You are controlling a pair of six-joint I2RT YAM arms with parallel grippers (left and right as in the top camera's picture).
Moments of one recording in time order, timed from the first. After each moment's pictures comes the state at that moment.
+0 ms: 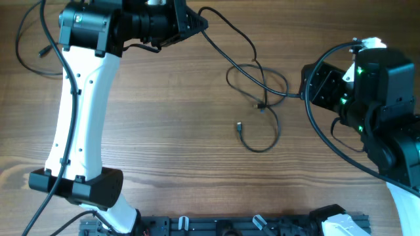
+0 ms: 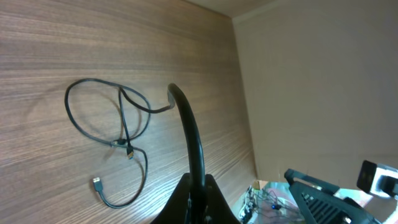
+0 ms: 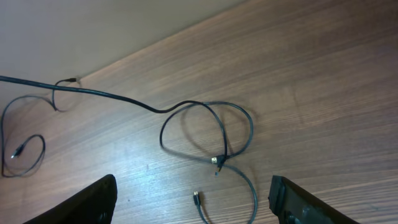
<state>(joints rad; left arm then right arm) -0.23 1.82 2.21 -1.20 0.74 -0.49 0.28 1.14 1.56 -1.13 0.11 0.58</state>
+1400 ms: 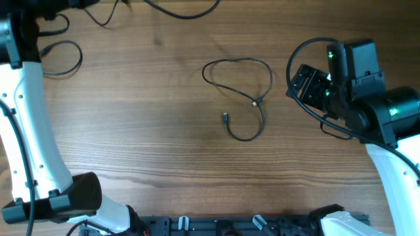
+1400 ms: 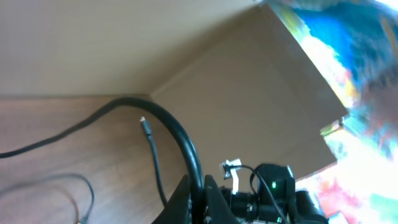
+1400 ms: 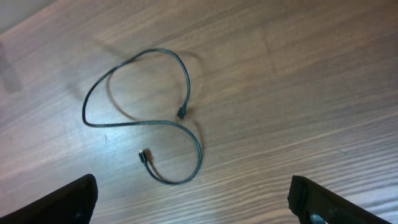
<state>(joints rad) 0.19 1.74 2.22 -0.76 1.30 -0.60 0.27 1.29 1.56 -1.29 0.12 0.63</state>
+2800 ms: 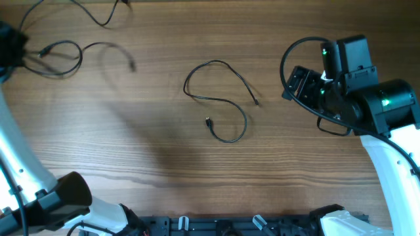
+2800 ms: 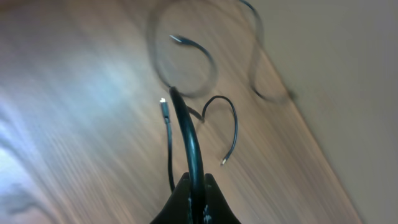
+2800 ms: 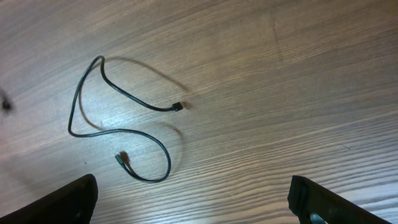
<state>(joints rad) 0.46 1.74 2.22 -1.39 -0.01 -0.57 0.27 1.32 1.56 -1.30 0.09 0.60</state>
